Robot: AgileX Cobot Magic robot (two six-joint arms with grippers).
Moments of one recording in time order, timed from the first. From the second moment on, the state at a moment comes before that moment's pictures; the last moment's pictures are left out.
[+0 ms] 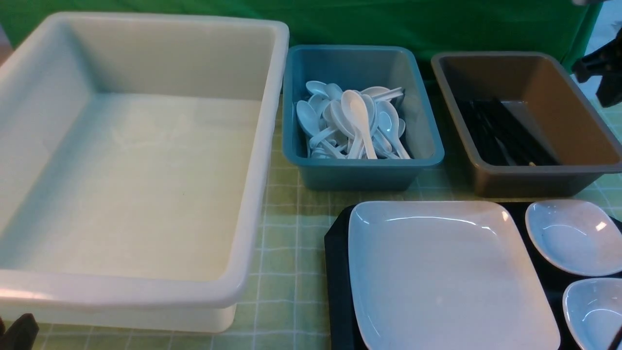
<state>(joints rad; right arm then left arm) 0.04 1.74 -1.77 -0.06 1.20 -0.10 0.03 0.00 0.01 -0.08 0.24 0.05</state>
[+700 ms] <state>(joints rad) 0.04 1.12 -0.70 -0.04 1.07 0.03 0.03 0.00 0.01 -0.08 0.24 0.05</state>
